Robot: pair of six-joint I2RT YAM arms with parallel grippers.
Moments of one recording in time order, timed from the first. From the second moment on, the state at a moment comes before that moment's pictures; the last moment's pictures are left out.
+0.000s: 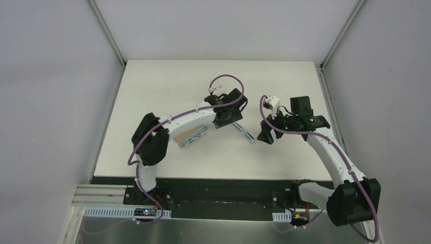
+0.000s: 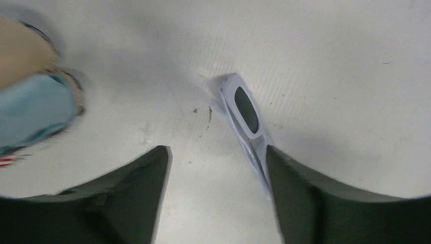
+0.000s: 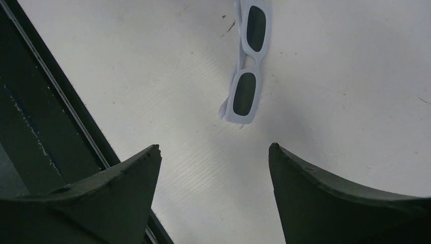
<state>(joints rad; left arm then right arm) -0.89 1.99 1.61 -0.76 -0.32 -1.20 0.20 1.12 0.89 -0.71 -0.66 -0.47</state>
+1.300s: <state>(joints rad) -0.79 1.22 1.01 -0.31 -0.07 -0.64 0.46 1.67 0.97 -0.54 -0.42 -0.40</state>
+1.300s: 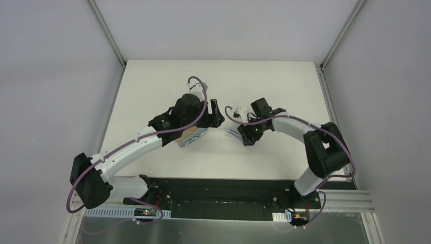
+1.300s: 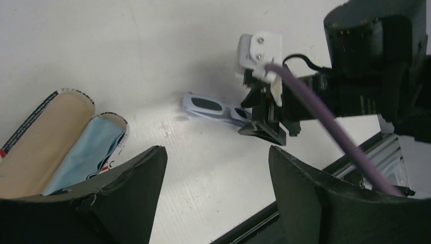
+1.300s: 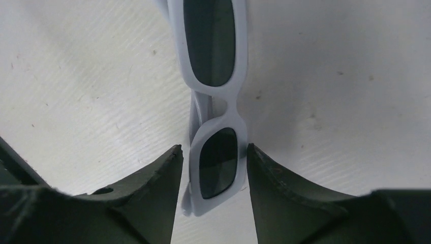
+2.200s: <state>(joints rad) -0.66 1.94 1.59 -0.58 0.44 -0.05 0.19 1.12 0.89 -0.78 -0.65 -0.69</state>
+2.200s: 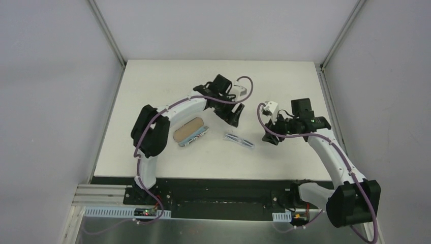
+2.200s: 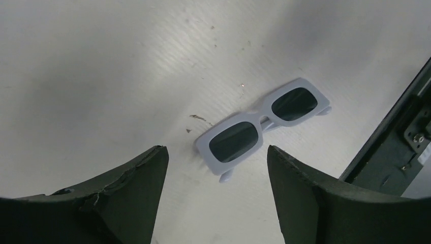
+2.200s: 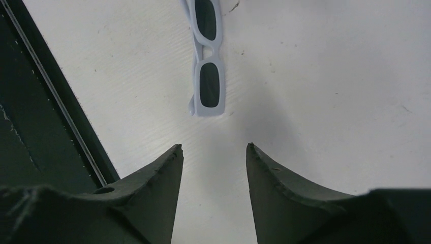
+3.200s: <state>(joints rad) -0.55 1.72 1.35 -0.42 0.32 -0.41 0.74 1.28 0.71 -0.35 -0.09 -0.61</state>
